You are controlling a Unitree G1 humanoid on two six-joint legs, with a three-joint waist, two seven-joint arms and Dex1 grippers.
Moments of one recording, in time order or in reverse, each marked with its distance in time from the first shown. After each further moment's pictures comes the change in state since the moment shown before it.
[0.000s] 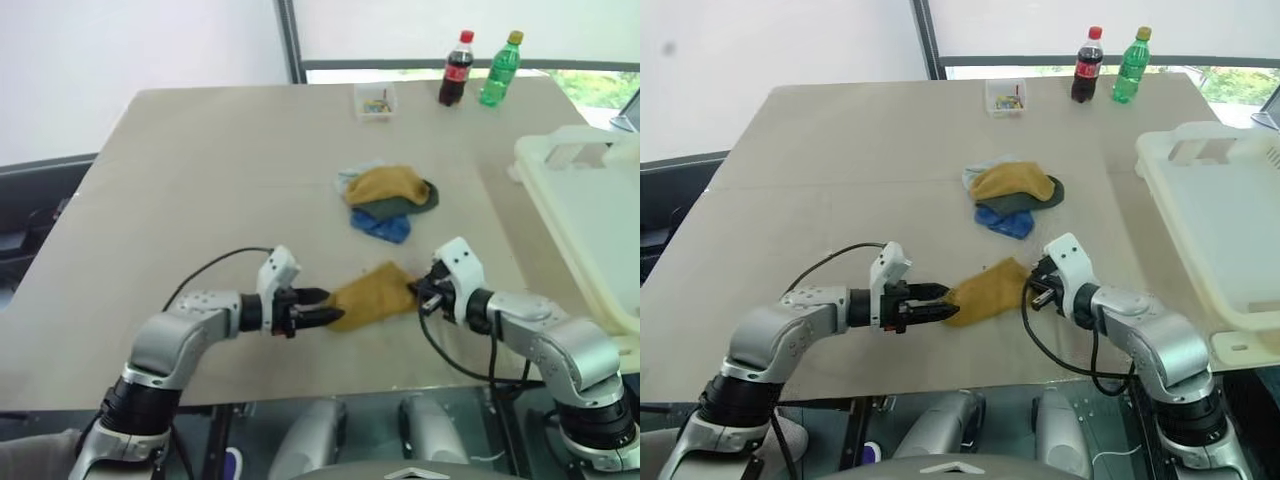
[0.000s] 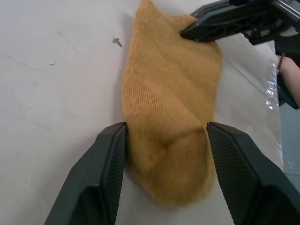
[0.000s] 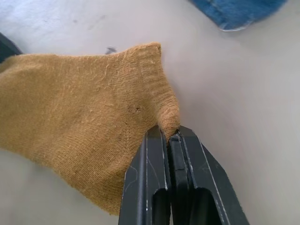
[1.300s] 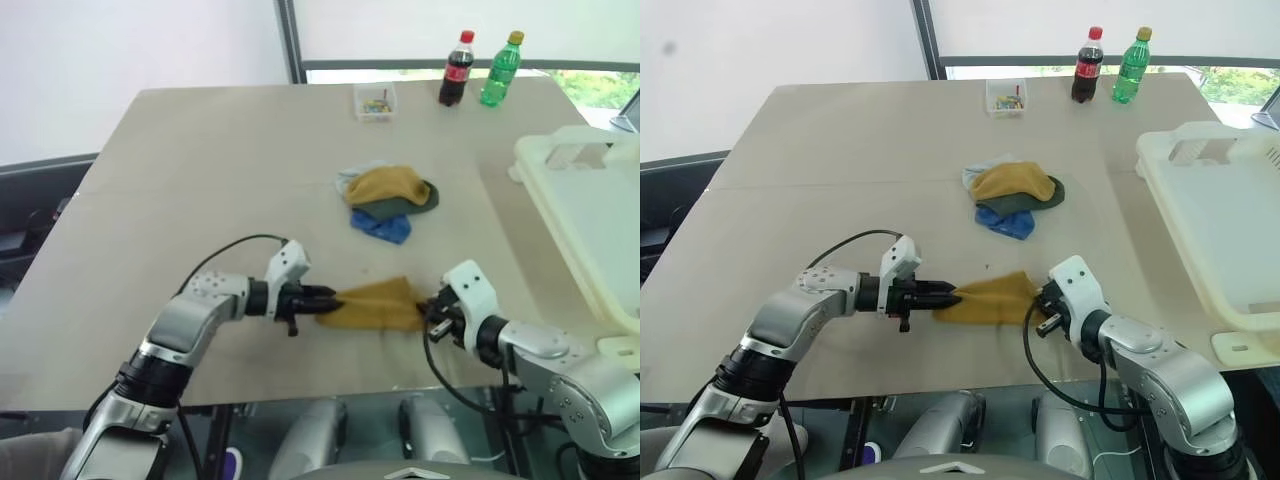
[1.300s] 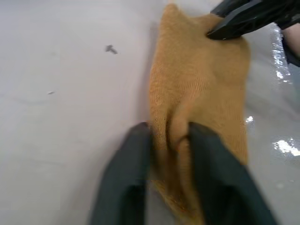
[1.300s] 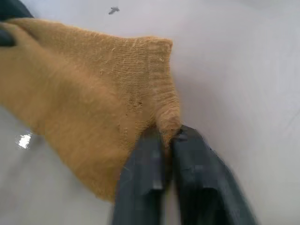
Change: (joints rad) left arm -0.101 0.048 -0.109 0.149 0.126 -0.238 -0.176; right arm 0.161 -0.054 -0.015 -0.206 0.033 0.046 -0.095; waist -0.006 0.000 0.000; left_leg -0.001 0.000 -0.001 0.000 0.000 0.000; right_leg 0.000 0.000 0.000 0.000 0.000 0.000
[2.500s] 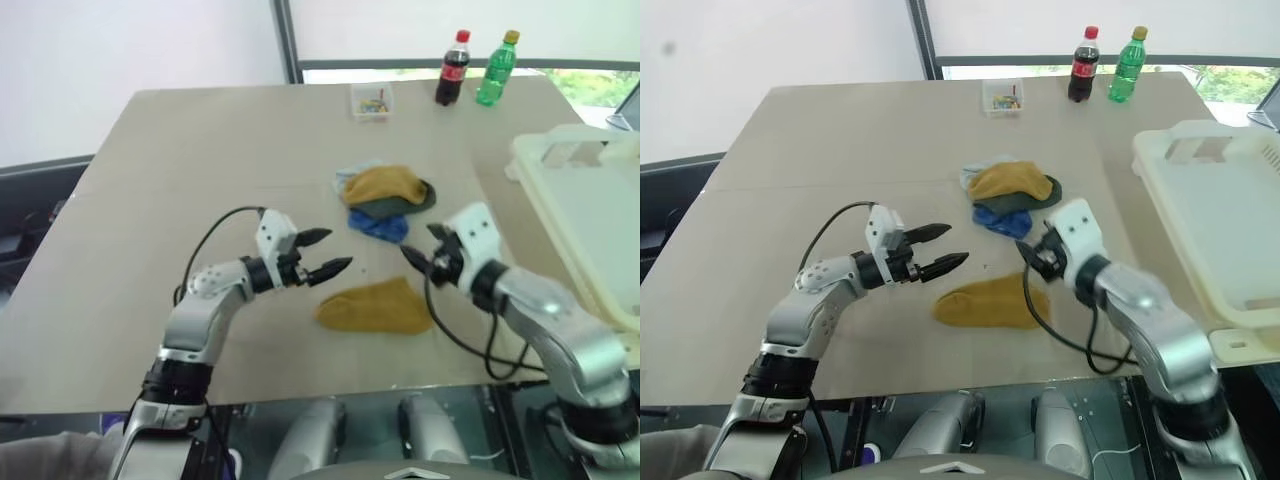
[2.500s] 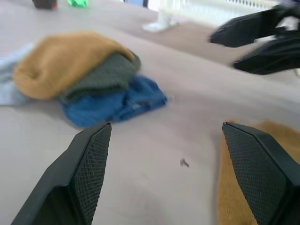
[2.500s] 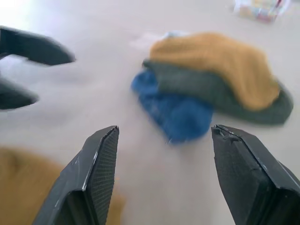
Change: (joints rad) left arm 0.005 -0.198 0.183 0.059 0.001 -0.297 0.166; right arm -0.326 0.043 0.052 0.347 -0.169 -0.444 0.048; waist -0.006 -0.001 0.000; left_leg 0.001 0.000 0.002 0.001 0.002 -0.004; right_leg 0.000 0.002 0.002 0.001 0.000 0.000
